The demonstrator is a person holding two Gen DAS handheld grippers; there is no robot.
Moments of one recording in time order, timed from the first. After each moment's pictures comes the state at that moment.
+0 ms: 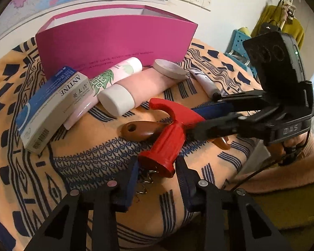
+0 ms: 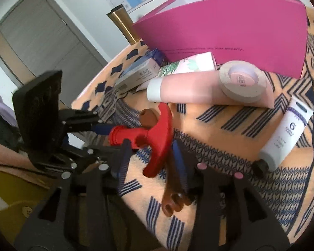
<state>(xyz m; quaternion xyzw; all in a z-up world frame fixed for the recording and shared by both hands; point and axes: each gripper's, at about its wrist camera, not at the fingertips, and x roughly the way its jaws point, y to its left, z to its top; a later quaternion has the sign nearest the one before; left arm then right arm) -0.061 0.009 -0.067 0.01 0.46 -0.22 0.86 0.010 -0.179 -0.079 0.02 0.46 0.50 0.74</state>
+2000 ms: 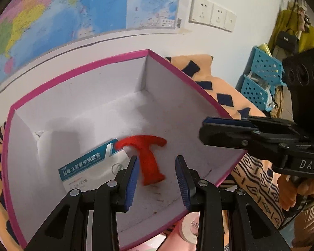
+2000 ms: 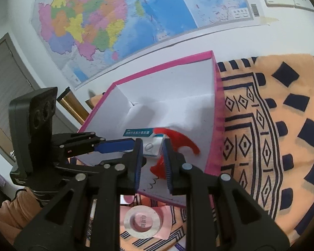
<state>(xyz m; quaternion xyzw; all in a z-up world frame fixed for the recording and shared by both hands) 0.162 -0.052 0.014 0.04 0.43 -0.20 0.88 0.182 -0.233 0.000 0.13 0.38 0.37 0.84</state>
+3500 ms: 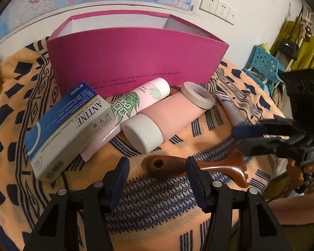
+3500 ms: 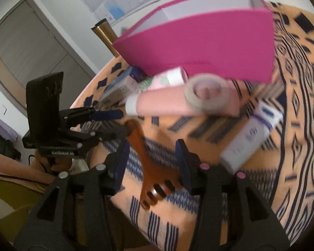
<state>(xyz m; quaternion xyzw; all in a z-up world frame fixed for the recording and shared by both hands) -0.015 0.015 -0.062 -0.02 0.45 -0.16 0.88 0.023 -0.216 -0.069 0.06 0.46 0.45 0.76</state>
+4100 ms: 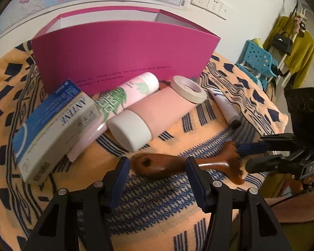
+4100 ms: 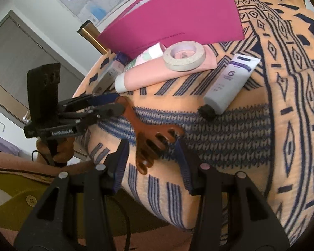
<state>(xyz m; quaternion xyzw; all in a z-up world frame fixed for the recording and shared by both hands) -0.013 0.006 -0.067 -0.02 0.46 -0.20 0.87 -0.006 -0.247 -0.085 0.10 0.50 0.41 0.75</state>
